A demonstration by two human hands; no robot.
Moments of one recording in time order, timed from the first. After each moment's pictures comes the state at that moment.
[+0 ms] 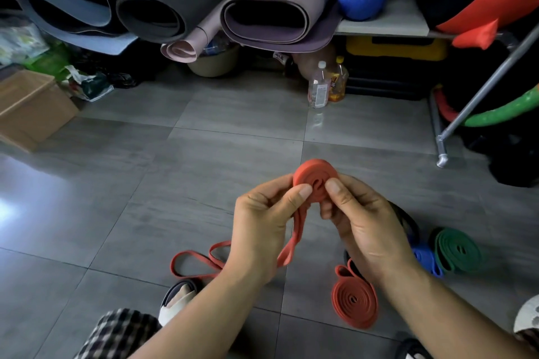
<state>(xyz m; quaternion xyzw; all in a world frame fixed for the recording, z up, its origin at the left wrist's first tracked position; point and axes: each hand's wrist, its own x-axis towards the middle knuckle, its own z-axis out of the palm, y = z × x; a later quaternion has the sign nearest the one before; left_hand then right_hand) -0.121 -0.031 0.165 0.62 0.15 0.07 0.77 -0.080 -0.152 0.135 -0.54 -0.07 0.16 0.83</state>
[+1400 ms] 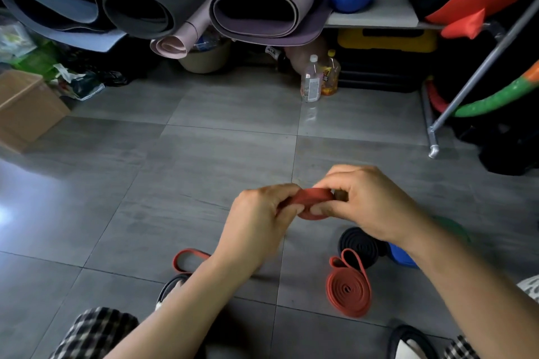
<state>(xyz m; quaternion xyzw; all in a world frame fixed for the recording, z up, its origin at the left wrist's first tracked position) -0.120 -0.020 0.146 0.93 -0.02 0.07 0.37 -0.054 -0.183 0.160 -0.88 -0.32 0.11 0.35</state>
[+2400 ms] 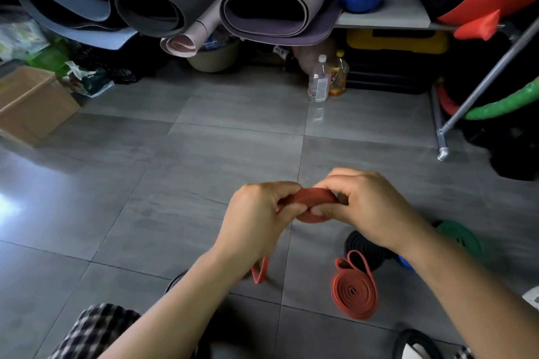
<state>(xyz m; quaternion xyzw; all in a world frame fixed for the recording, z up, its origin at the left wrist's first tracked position) -0.121 -0.009 0.153 0.93 -0.01 0.06 0.36 -0.059 -0.174 0.151 -0.87 -0.34 0.08 0.34</state>
